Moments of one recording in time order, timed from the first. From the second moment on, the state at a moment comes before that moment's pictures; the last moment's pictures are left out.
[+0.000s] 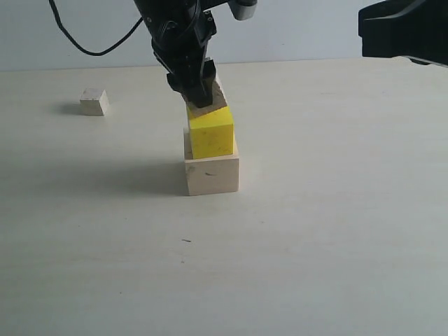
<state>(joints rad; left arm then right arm) -0.64 2.06 -1.93 -0.06 1.23 0.77 0.59 0.93 -0.80 -0.16 0.39 0.27</state>
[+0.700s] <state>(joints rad) -0.64 2.03 -1.93 -0.06 1.23 0.73 0.59 0.93 -0.80 -0.16 0.39 0.27</state>
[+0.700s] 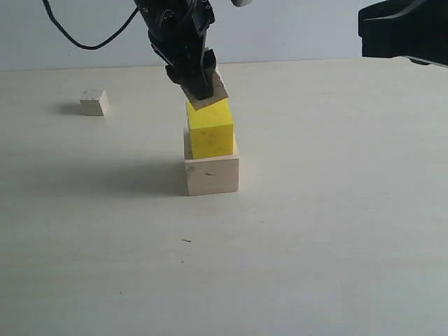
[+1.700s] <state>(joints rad) -0.67 2.03 -1.89 0.02 1.22 0.73 0.59 0.93 -0.80 -0.16 0.40 0.27</state>
